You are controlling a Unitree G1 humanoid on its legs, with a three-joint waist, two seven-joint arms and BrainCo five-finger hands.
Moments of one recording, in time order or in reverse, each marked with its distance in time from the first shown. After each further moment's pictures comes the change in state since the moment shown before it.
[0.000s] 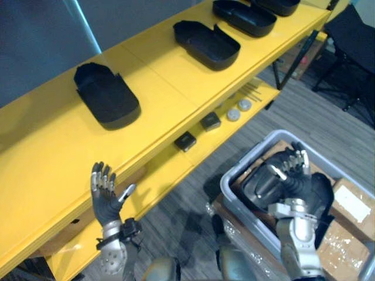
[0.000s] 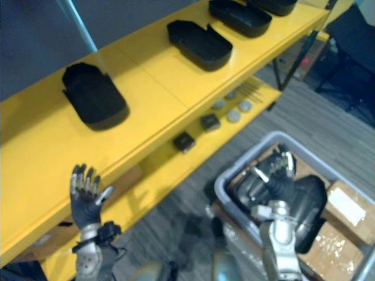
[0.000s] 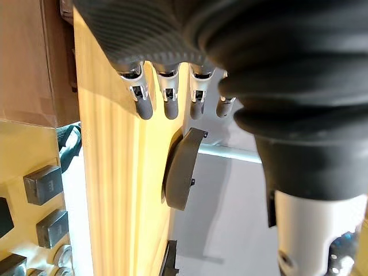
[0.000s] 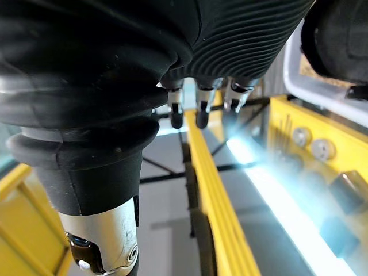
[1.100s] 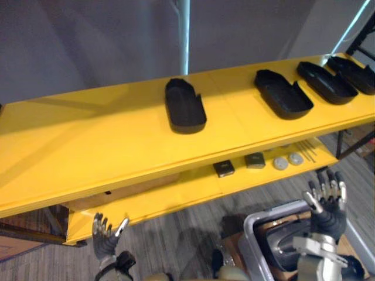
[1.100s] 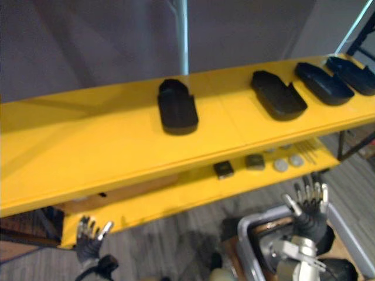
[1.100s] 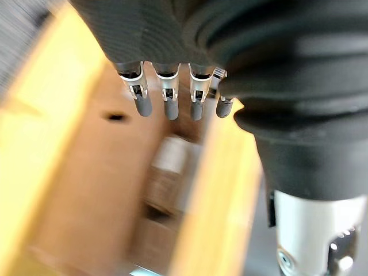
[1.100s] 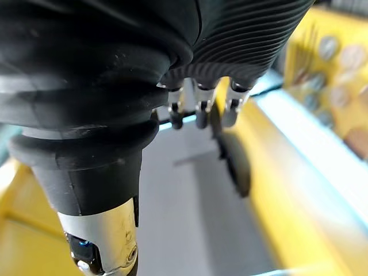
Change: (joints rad) left arm 0.072 -0.088 0.083 0.262 -0.036 0.009 -0.064; right arm 0.298 0.198 -0.165 -0.251 0.082 0.001 0.094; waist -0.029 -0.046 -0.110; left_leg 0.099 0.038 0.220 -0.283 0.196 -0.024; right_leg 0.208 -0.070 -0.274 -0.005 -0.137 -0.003
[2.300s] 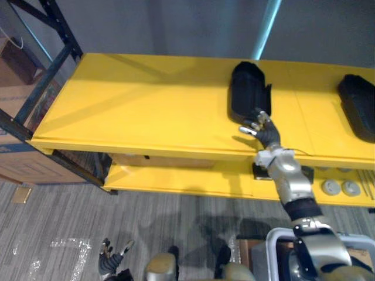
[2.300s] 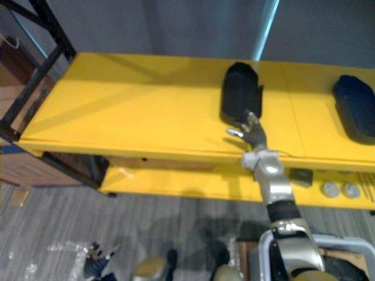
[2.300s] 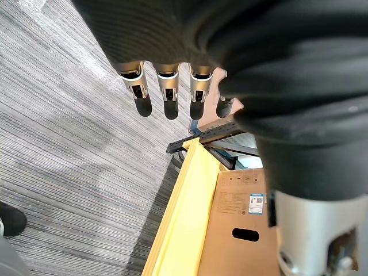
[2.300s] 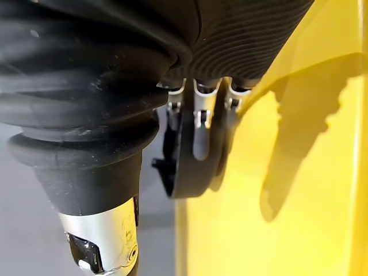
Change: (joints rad) left arm -0.039 0.061 0.062 0.425 0.034 0.208 -0.006; right arm -0.972 -0.318 0.201 0.743 -0.100 0.440 0.127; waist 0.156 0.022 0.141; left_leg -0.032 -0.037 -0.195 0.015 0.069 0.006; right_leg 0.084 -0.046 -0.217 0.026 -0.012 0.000
